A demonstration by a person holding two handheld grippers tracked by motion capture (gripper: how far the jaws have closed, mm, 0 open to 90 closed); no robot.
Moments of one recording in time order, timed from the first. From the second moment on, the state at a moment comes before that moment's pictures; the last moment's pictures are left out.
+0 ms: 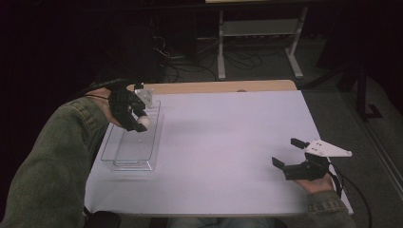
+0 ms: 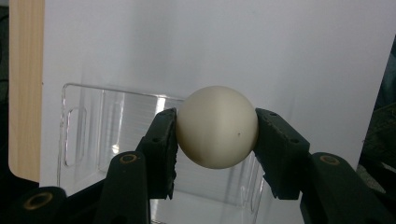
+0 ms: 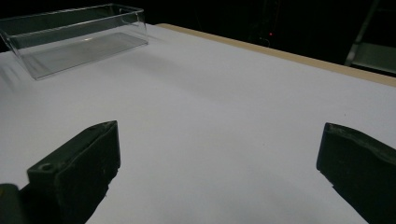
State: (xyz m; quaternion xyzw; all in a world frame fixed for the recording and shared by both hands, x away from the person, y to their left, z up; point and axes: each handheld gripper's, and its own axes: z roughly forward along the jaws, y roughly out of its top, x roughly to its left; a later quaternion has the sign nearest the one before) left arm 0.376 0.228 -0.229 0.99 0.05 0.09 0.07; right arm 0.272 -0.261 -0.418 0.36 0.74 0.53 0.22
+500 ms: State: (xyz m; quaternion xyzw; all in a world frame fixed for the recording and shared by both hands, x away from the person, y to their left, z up) left arm 0.371 0.251 -0.231 0.99 0.07 0.10 0.08; right arm 0.272 -0.261 -0.418 0.36 0.74 0.53 0.22
